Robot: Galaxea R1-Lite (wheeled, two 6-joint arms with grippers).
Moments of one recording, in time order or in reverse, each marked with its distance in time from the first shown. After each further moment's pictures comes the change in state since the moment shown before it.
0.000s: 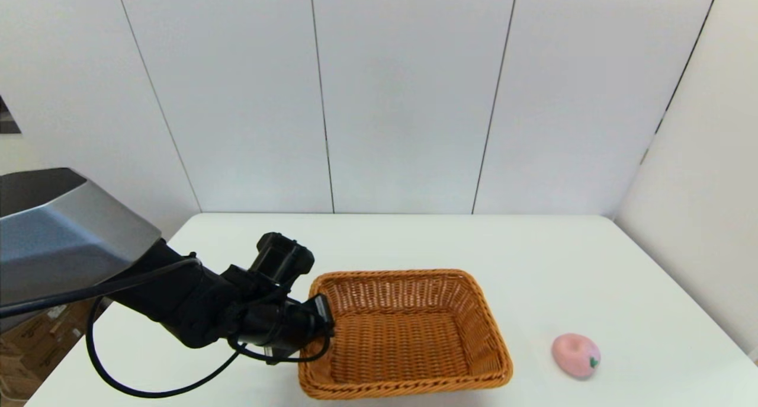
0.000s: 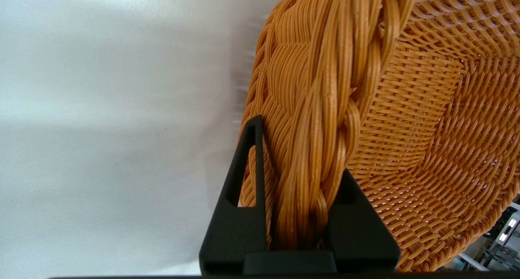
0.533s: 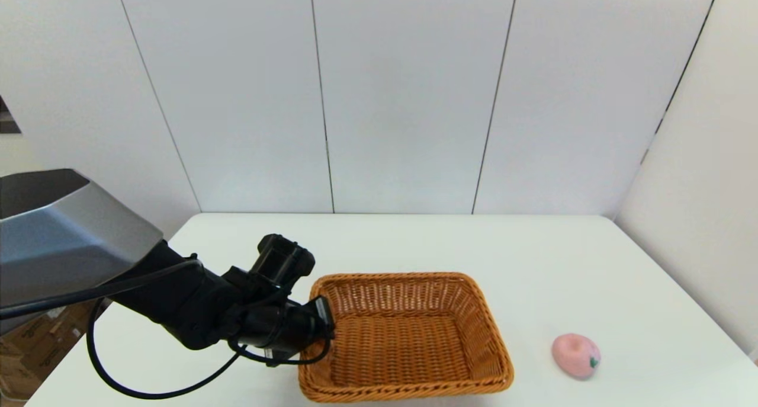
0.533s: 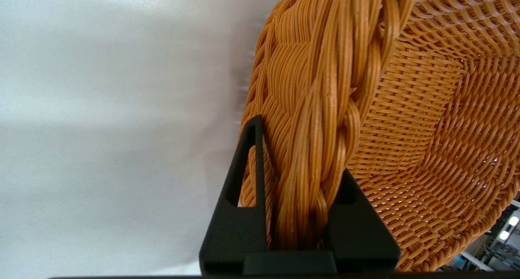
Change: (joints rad) left arm -0.006 0.003 0.006 -0.001 -0.003 0.004; right arm 0.000 0.000 0.000 0.000 0.000 0.000
